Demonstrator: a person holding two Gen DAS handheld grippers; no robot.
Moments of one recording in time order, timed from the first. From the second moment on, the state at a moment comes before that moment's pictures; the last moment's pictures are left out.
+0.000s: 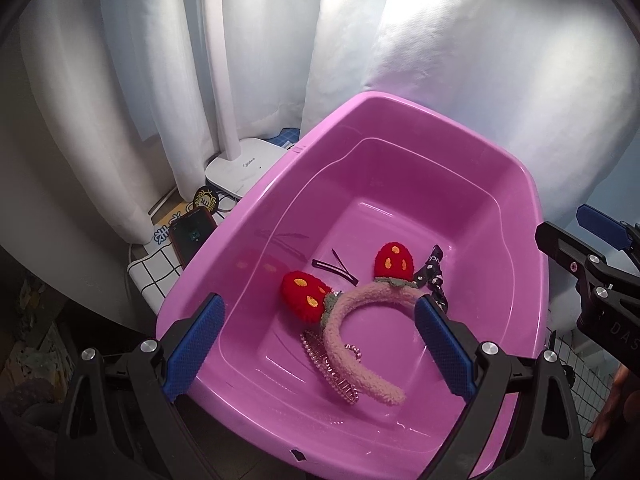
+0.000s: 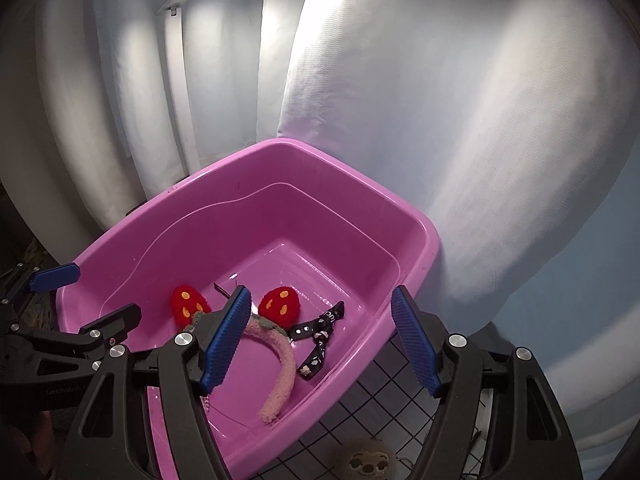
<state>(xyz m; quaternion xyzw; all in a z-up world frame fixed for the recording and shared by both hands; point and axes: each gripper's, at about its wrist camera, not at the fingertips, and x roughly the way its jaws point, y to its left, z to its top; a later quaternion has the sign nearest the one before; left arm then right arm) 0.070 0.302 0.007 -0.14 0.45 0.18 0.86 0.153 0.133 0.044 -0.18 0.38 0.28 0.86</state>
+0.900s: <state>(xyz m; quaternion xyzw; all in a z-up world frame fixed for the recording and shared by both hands) 0.035 0.157 0.039 -0.10 0.42 0.13 0.89 0.075 -0.100 0.039 -0.07 0.39 0.19 0.90</state>
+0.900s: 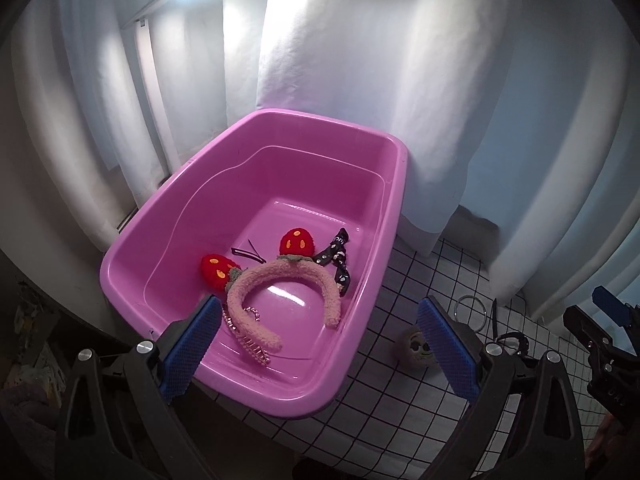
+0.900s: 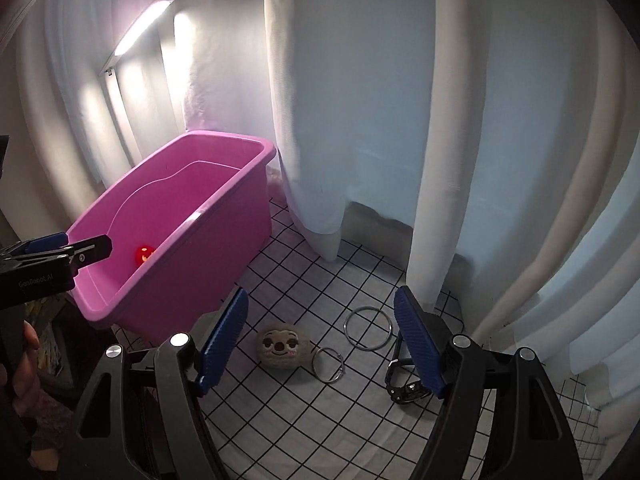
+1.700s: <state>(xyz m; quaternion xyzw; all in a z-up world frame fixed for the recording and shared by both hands) 0.036 0.049 -0.015 -0.06 0.47 0.06 0.88 0.028 -0.240 -0.023 0.03 0.45 0.09 0.89</state>
